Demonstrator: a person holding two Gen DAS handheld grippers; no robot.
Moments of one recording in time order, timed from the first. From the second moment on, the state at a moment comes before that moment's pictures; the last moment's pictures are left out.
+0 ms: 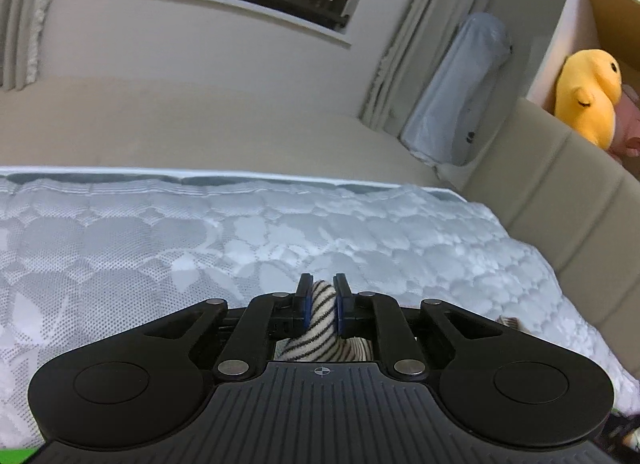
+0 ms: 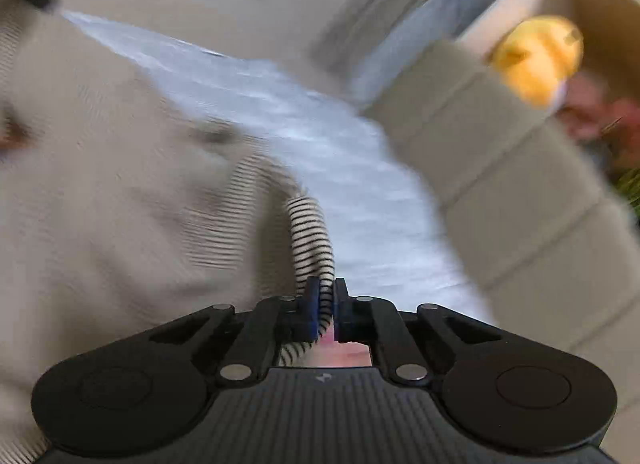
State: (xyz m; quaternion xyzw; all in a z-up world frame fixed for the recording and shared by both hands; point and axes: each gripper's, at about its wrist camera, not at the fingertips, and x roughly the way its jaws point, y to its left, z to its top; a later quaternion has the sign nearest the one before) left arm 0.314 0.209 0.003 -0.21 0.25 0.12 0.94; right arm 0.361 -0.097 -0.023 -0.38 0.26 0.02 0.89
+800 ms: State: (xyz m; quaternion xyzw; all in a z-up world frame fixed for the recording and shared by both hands) left arm 0.268 0.190 0.021 -0.22 0.33 0.09 0.91; right arm 0.233 -0.068 -0.041 -0.30 0.33 0.24 0.86
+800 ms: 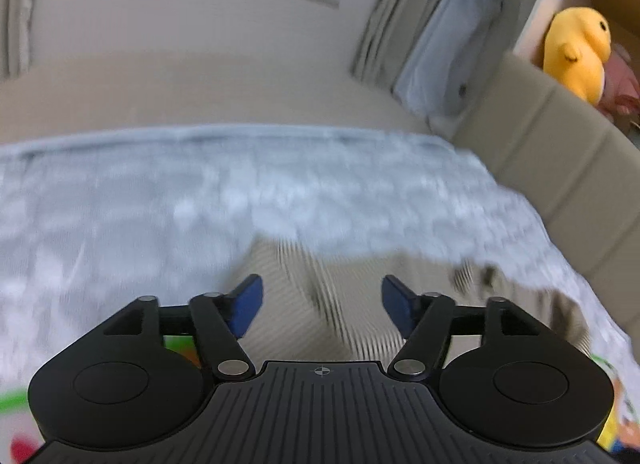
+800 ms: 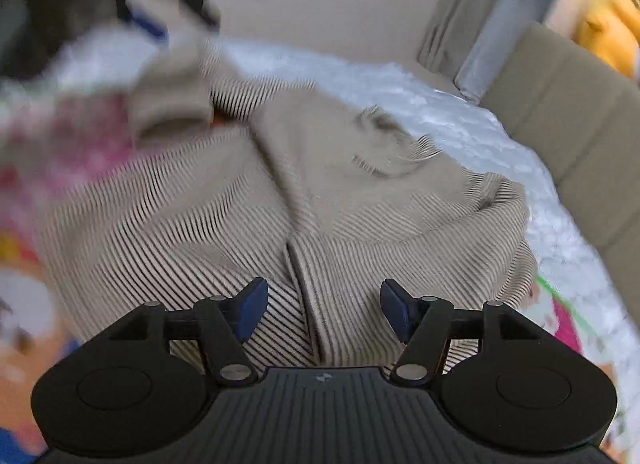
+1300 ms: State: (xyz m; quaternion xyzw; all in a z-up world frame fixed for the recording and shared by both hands) left arm 0.257 0.235 0.012 -0.23 0.34 0.10 0.91; right arm 0.356 -0.216 0.195 -0.15 0.21 -0.05 0.96
